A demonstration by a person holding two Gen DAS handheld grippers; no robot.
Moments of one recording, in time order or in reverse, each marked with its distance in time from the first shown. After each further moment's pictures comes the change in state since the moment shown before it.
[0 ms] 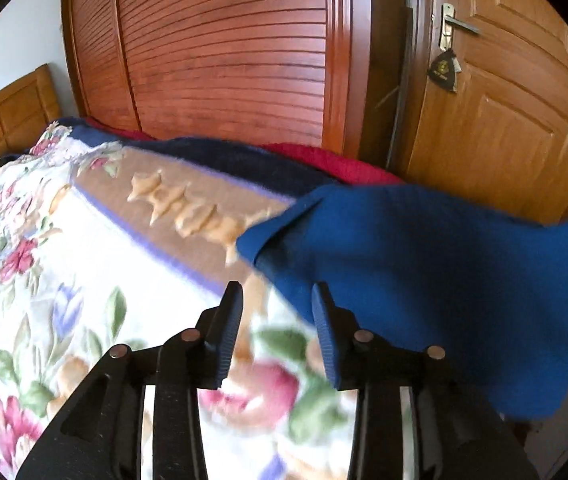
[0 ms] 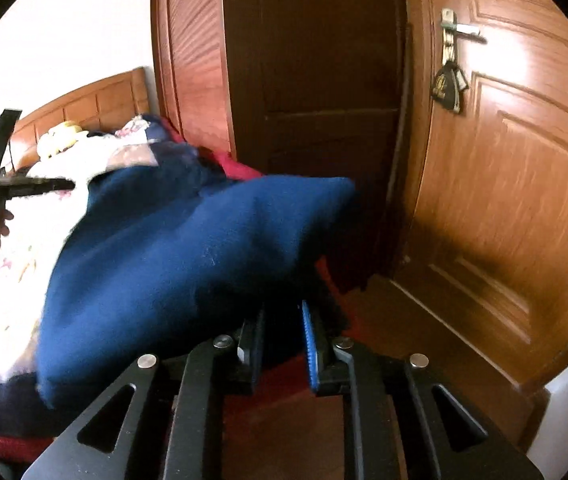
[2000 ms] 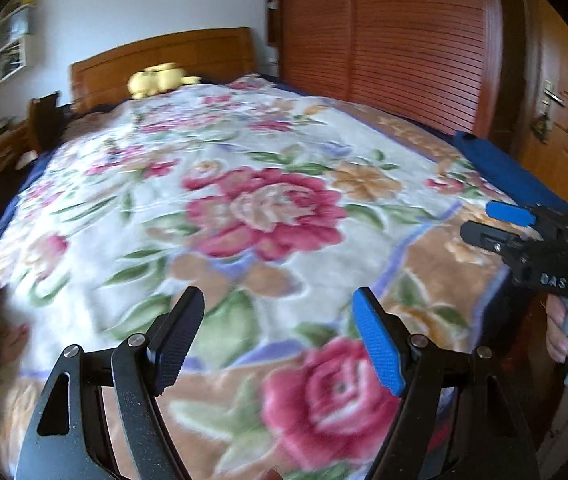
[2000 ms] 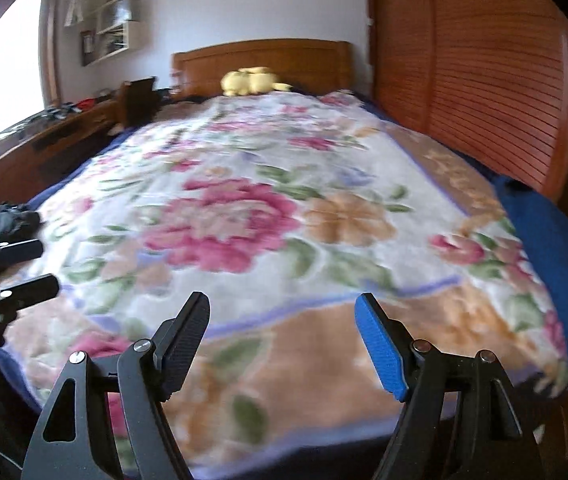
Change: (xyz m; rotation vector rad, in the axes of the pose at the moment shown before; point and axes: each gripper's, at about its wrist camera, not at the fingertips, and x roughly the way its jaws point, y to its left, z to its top) left arm -0.317 0.132 -0.347 -0.386 -0.075 0.419; right arm -0.108 0.385 -0.070 -0.353 0.042 0.532
